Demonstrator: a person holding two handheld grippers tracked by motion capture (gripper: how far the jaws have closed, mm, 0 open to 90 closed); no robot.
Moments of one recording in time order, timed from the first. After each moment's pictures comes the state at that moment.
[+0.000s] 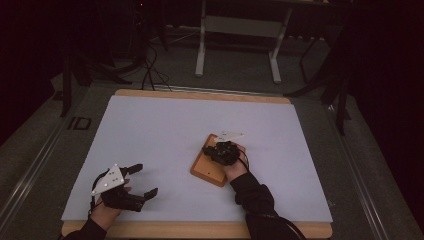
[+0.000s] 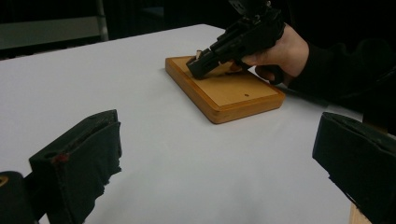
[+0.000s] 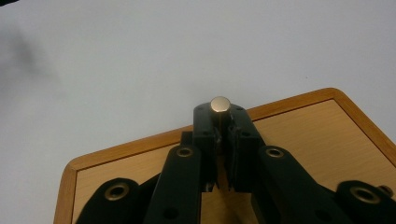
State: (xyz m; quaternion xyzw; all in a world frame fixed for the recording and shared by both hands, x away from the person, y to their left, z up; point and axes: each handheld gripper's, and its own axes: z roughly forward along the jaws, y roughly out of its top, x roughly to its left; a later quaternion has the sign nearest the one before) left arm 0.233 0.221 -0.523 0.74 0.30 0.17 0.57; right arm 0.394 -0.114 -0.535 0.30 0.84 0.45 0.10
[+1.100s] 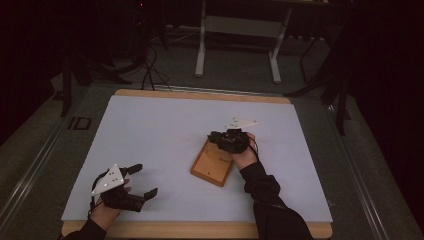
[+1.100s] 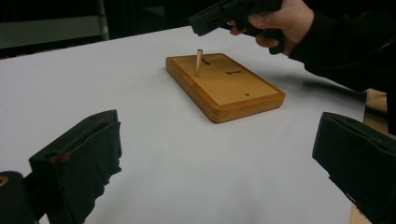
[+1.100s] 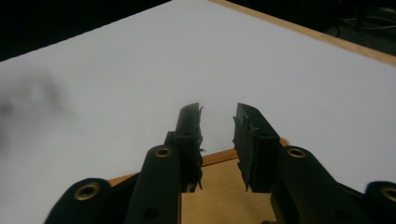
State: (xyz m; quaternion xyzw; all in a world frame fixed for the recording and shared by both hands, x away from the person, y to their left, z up) left arm 0.233 0.222 -0.524 0.74 0.30 0.18 0.57; right arm 0.413 -0.138 -0.493 0.28 0.82 0.49 0.11
